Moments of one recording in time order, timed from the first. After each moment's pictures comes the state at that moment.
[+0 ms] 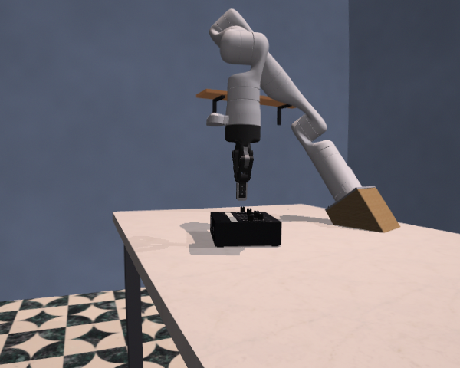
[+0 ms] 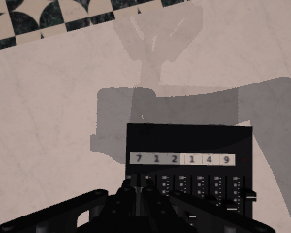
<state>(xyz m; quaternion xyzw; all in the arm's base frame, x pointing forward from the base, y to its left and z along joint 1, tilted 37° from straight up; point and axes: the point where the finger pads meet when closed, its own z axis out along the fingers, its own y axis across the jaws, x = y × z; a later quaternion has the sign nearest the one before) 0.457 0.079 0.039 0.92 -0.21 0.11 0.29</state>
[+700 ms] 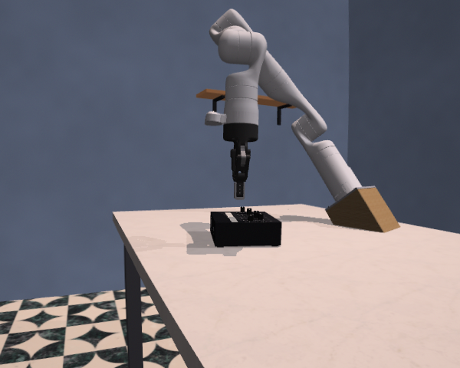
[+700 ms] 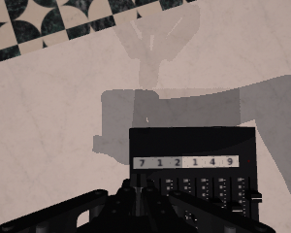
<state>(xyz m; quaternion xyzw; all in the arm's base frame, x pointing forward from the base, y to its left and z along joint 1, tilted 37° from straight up) 0.463 0.080 0.041 0.92 -0.23 0.13 0.28</state>
